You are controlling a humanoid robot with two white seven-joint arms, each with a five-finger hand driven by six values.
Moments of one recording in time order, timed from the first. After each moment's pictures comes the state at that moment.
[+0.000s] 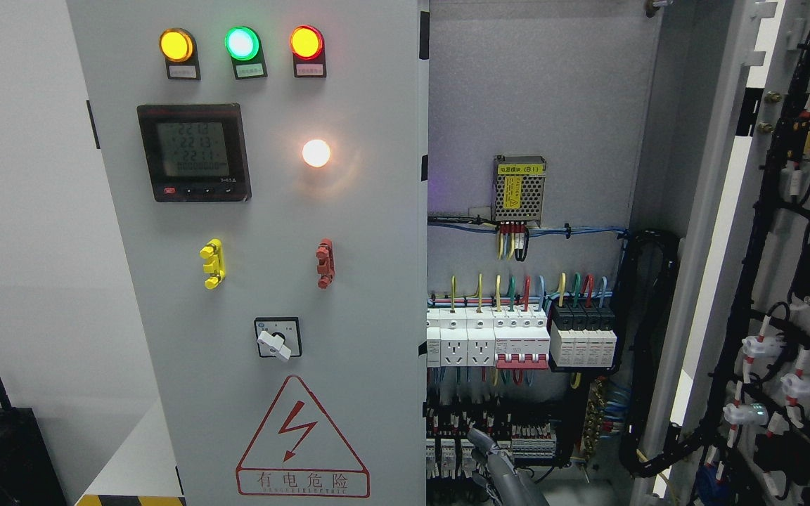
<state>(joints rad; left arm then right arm) 0.07 0.00 0.10 0.00 -0.09 -0.12 -0.22 -0.26 -0.01 0.26 -1.60 -0.20 0.10 0.13</state>
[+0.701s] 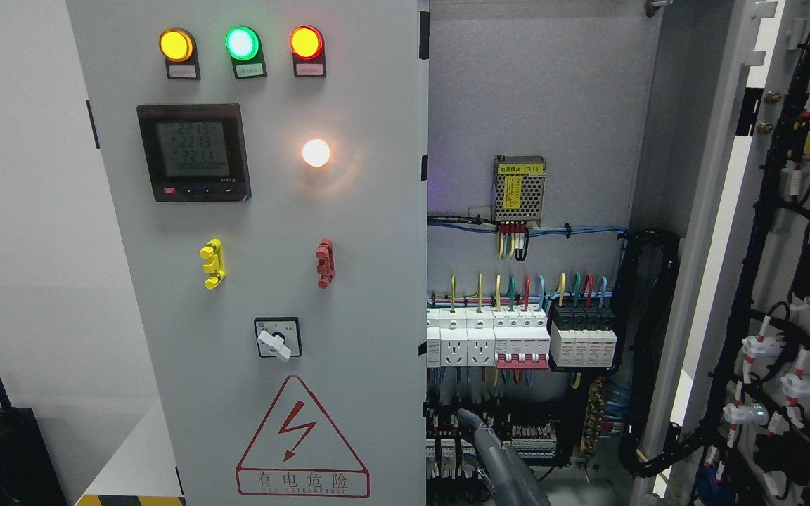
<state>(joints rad) 0.07 0.00 0.10 0.00 -0.09 -0.12 -0.22 -0.35 0.00 0.27 -1.52 -0.20 0.12 0.13</state>
